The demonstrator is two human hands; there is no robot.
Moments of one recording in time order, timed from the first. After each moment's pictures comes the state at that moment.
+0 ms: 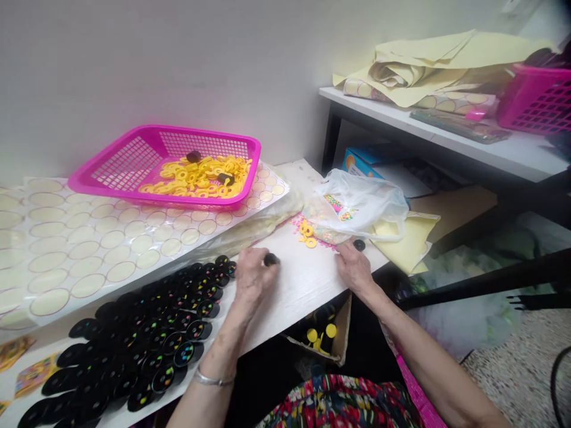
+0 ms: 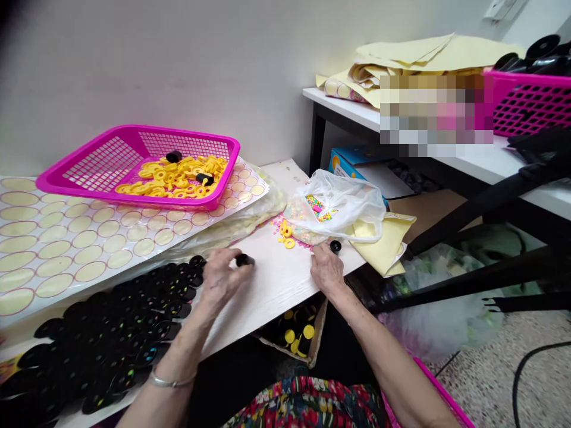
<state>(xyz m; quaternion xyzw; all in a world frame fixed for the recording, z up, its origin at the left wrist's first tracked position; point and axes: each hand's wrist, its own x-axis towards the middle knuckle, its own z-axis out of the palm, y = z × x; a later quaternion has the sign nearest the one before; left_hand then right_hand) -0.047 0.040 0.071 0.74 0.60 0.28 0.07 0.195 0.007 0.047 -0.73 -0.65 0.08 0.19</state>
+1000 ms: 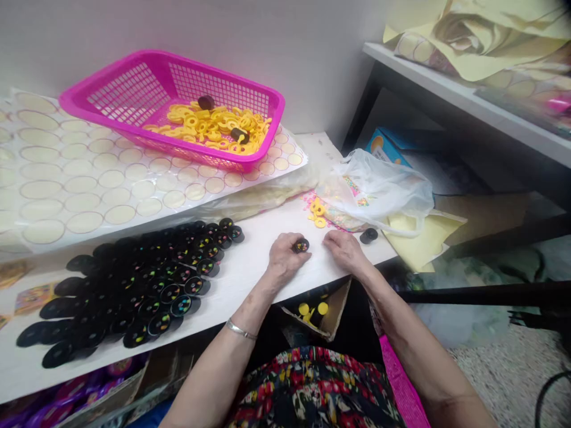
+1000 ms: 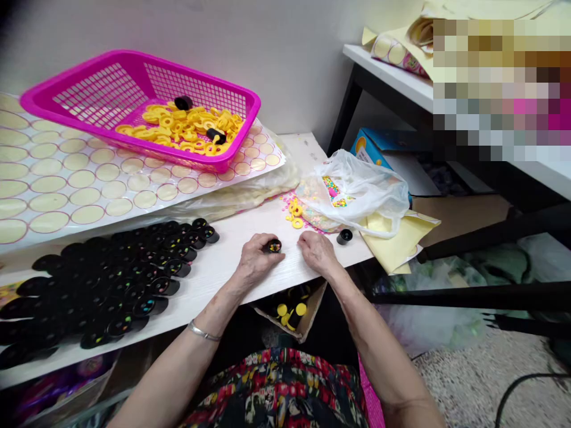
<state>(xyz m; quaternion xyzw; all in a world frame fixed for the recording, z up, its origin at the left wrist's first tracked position) 0.002 0.026 0.008 0.69 0.54 0.39 0.30 0.182 0.034 0.046 -0.64 -0.74 0.20 0.06</state>
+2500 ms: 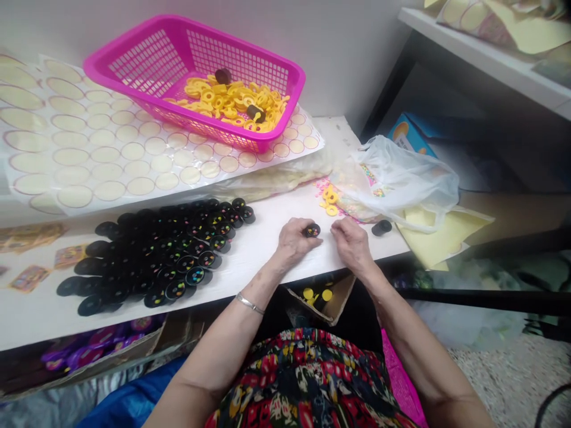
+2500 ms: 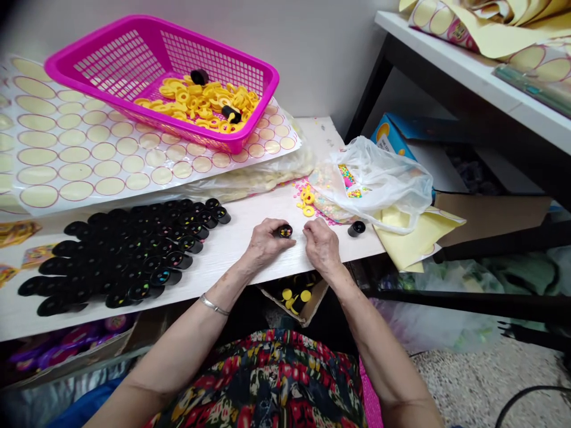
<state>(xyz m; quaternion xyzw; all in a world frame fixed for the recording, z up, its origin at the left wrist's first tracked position) 0.003 0.028 -0.004 0.68 0.54 0.39 0.30 0.167 0.012 0.035 -0.58 -0.74 0.13 0.31</state>
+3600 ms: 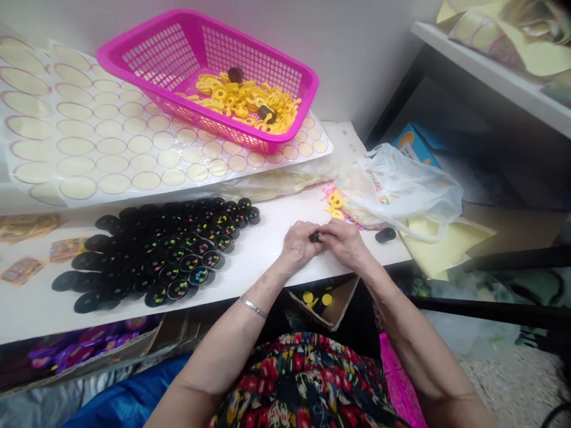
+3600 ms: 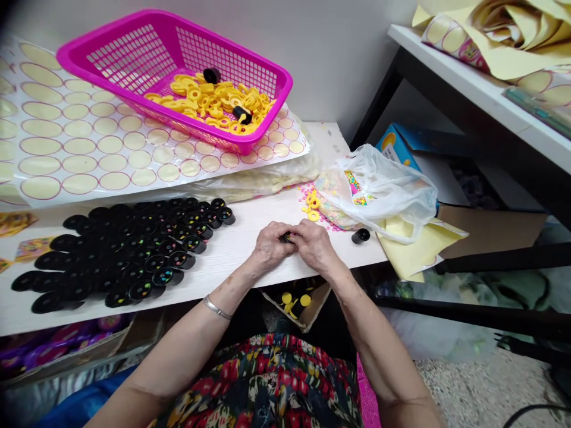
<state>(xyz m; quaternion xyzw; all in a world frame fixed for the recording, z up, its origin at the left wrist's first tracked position) 0.004 0.026 0.002 0.72 0.51 0.37 0.27 0.145 0.026 0.057 -0.50 -0.81 0.22 0.23</state>
